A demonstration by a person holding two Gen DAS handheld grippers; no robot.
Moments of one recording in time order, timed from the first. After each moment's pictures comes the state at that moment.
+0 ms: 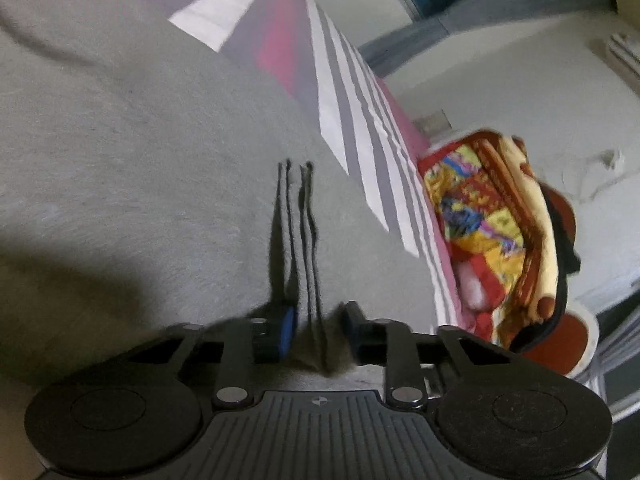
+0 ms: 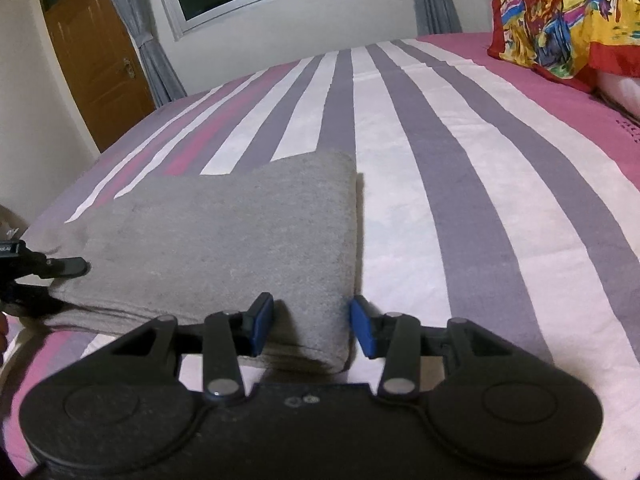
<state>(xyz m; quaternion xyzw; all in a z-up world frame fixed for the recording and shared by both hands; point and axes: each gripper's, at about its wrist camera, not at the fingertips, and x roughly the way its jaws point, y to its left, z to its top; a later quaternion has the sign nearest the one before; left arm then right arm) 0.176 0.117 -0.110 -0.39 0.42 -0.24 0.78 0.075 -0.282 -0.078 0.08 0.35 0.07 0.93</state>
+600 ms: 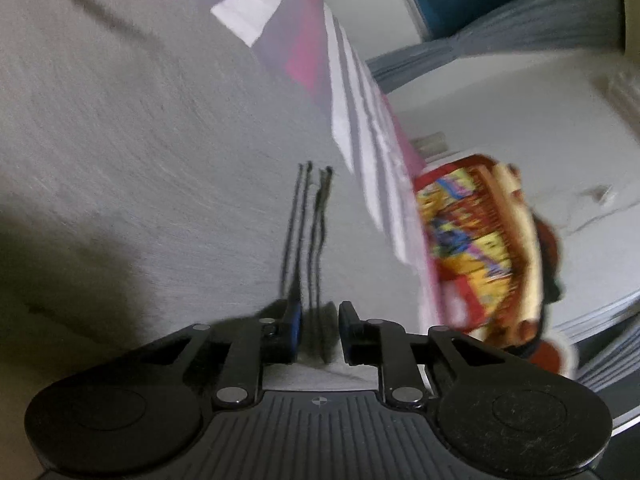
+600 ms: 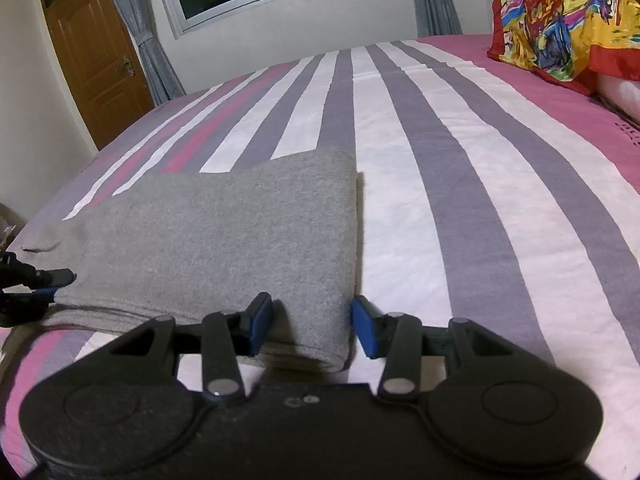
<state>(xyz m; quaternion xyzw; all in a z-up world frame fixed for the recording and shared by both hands) 0.171 0.133 -0.135 -0.45 0.41 -0.24 0.75 0.074 -0.279 -0.079 0.08 0.35 0.06 0.93</state>
